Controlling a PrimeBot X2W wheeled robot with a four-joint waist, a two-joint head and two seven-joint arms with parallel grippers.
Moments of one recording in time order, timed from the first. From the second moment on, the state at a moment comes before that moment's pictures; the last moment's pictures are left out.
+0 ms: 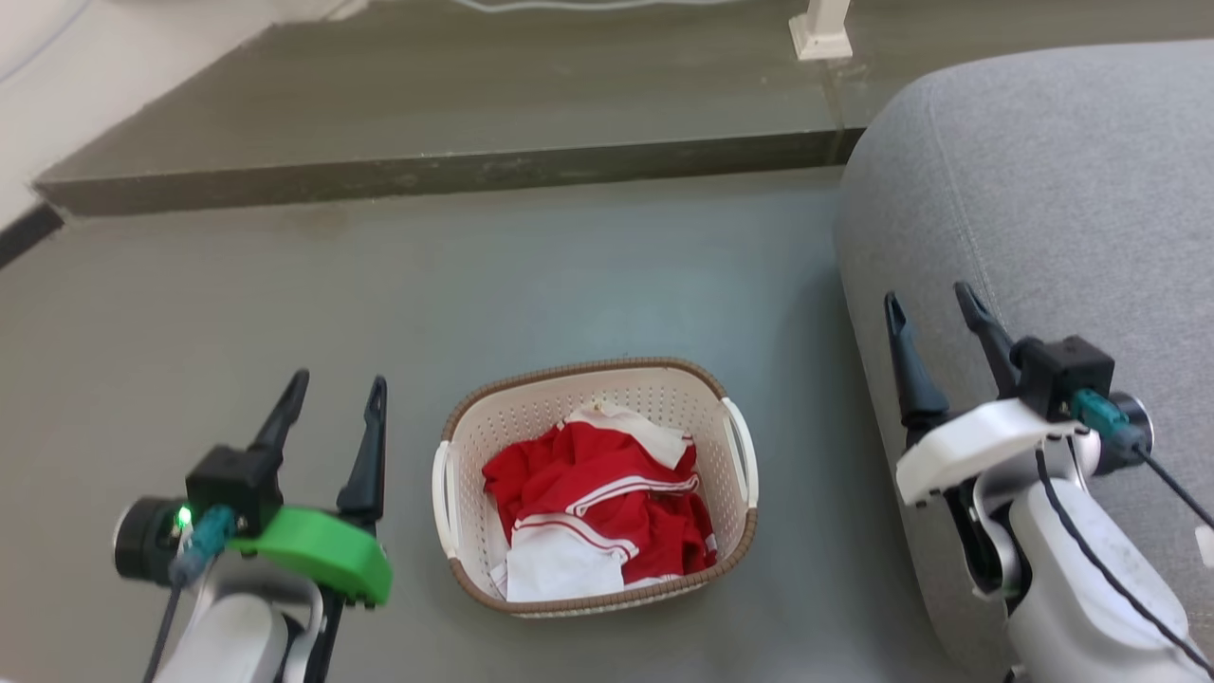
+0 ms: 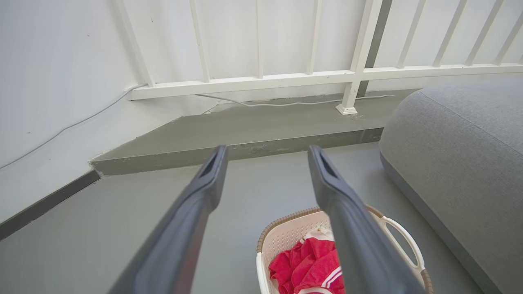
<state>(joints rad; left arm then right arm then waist) -0.21 0.28 -0.48 0.20 -0.50 0.12 -0.25 -0.25 -0.18 0.31 0.34 0.31 -0.07 -0.25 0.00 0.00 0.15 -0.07</state>
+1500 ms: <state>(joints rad) 0.15 0.21 -0.29 -0.03 -0.33 0.12 -0.25 -0.01 -0.18 0.27 0.17 0.30 -0.09 -0.25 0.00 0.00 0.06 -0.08</state>
